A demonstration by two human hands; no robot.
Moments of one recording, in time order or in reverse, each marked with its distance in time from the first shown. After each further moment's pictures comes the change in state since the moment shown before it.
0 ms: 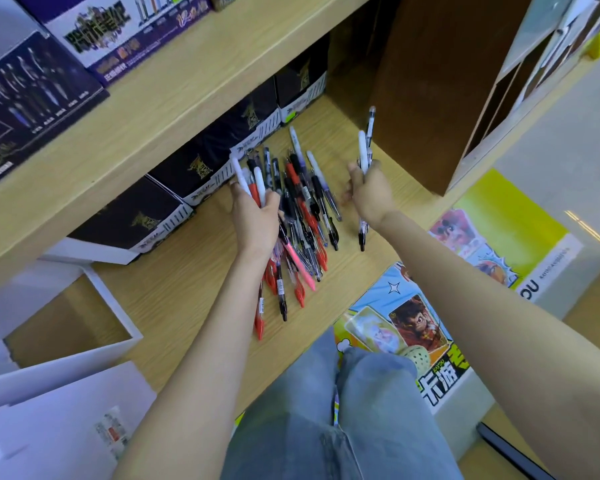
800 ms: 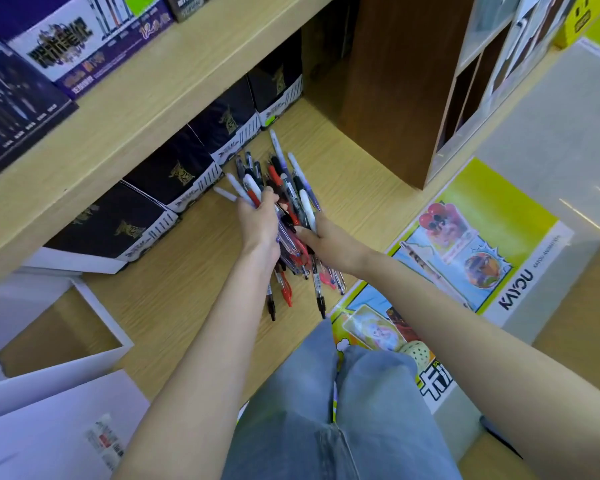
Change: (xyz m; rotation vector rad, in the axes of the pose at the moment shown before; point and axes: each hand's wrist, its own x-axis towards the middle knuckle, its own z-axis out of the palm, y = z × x) left_hand -0.019 0.018 0.028 -0.376 -0.013 -0.351; right_hand -0.072 0.006 0.008 -0.274 -0.463 -0.032
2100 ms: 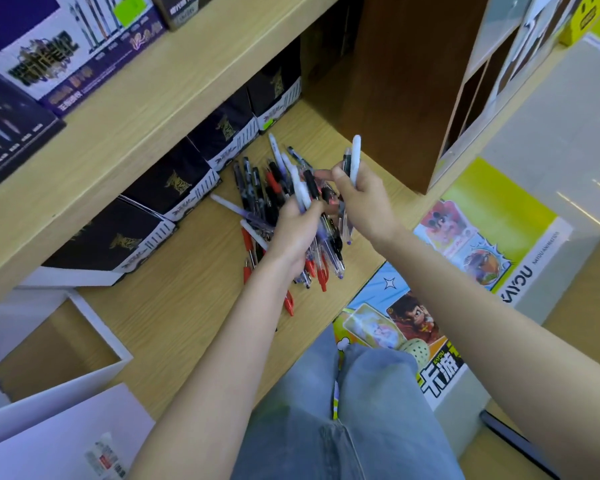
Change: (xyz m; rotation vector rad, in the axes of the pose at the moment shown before) left_hand -0.018 0.001 0.022 0.270 -0.416 0.055; right_hand 0.022 -0.011 -0.041 0.472 0.456 -0.143
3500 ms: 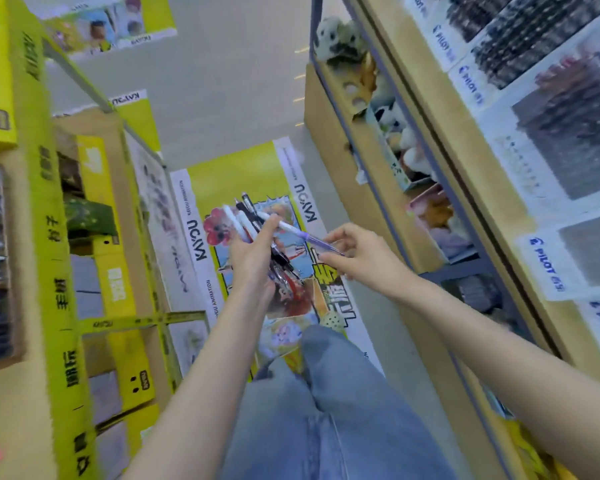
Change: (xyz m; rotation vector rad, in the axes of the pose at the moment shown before) left_hand -0.188 -0.102 0.447 0.306 -0.498 -0.066; right_hand -0.334 0.151 -0.420 0.011 0.716 0.259
